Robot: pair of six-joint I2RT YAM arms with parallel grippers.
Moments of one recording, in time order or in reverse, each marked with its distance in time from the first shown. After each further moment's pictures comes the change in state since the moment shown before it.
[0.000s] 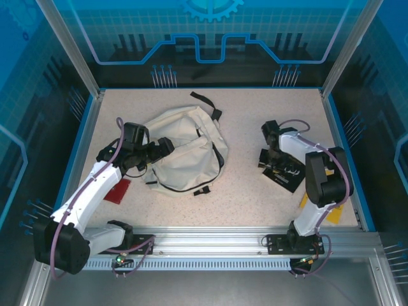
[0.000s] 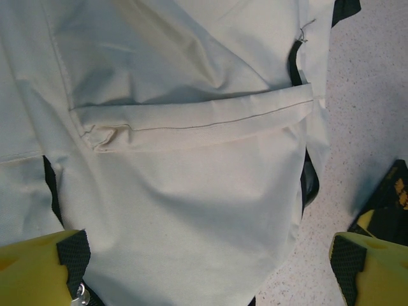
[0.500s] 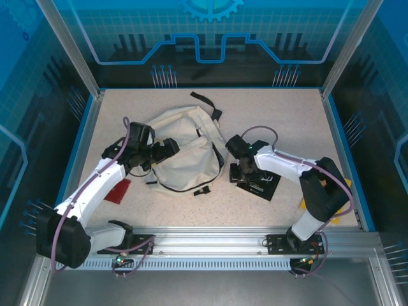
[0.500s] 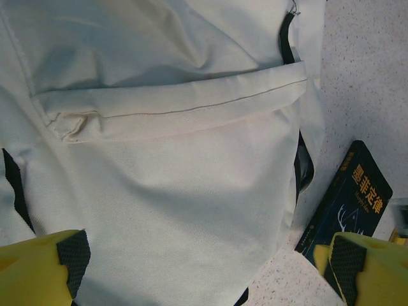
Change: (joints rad) left arm -0.043 0.053 0.006 0.024 0.031 -0.006; right arm 0.382 -0.137 -0.044 0.021 -0.021 0.085
